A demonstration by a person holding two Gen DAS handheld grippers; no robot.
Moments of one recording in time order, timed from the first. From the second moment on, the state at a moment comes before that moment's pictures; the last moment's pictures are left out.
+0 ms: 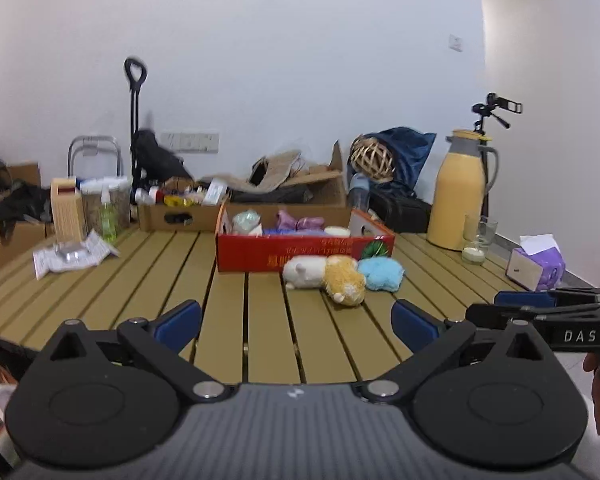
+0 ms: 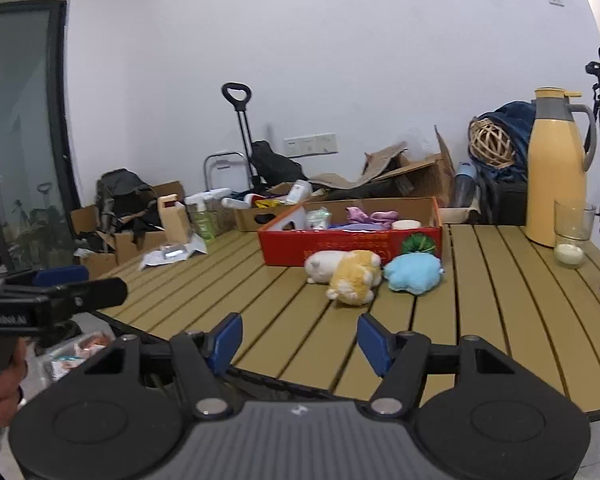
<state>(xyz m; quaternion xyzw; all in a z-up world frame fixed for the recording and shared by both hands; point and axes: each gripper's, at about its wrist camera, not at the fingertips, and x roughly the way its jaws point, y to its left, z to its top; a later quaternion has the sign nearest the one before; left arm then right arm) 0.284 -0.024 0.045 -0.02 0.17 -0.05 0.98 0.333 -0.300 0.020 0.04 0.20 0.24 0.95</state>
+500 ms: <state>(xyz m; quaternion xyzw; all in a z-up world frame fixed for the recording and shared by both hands) 0.459 -0.012 0.017 -0.08 0.24 -0.04 0.97 0.478 -0.260 -0.004 -0.03 0.21 0.17 0.96</state>
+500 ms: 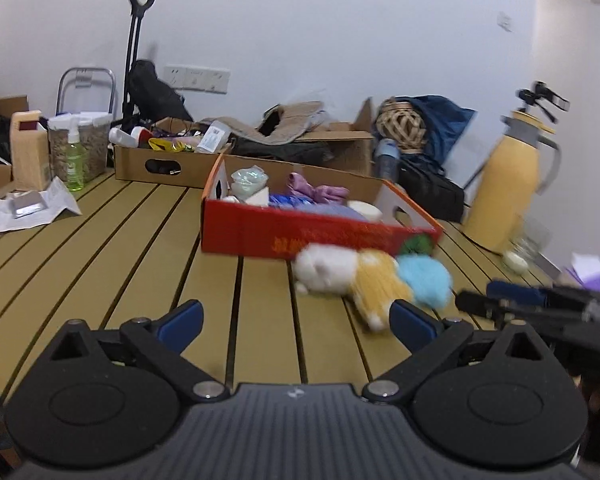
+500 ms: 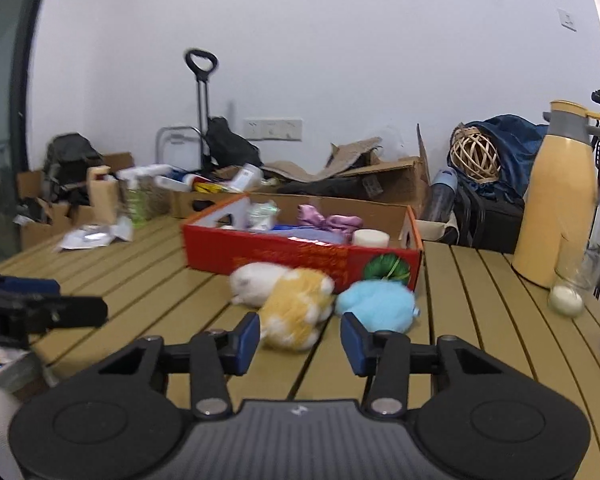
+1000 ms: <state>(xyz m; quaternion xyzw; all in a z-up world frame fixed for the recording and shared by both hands) 0.533 0.034 -0.014 -0.16 0.24 -0.04 0.96 0.556 -0.229 -0.030 0.05 0.25 0.40 0.88</state>
